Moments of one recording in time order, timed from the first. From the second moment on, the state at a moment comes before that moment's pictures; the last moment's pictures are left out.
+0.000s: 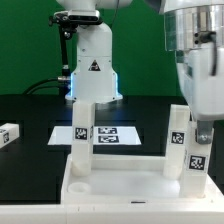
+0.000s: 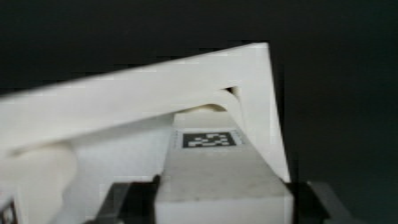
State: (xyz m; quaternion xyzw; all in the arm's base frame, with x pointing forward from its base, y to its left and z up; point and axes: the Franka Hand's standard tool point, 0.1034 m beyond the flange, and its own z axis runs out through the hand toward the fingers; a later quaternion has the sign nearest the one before) arm 0.641 0.121 0.112 -0.57 0.82 -0.01 0.09
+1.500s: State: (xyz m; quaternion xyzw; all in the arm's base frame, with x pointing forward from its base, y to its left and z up) arm 0.650 0.108 0.154 -0.68 0.72 -0.05 0.15
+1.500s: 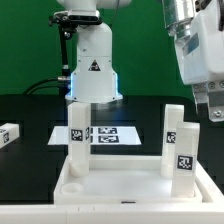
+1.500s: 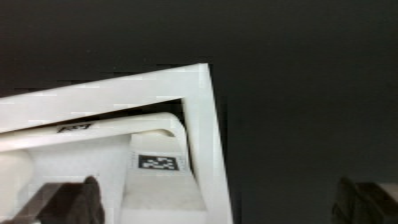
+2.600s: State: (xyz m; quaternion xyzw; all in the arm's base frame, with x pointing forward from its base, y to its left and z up) arm 0.607 -0.034 0.182 -0.94 0.30 -0.10 0.11
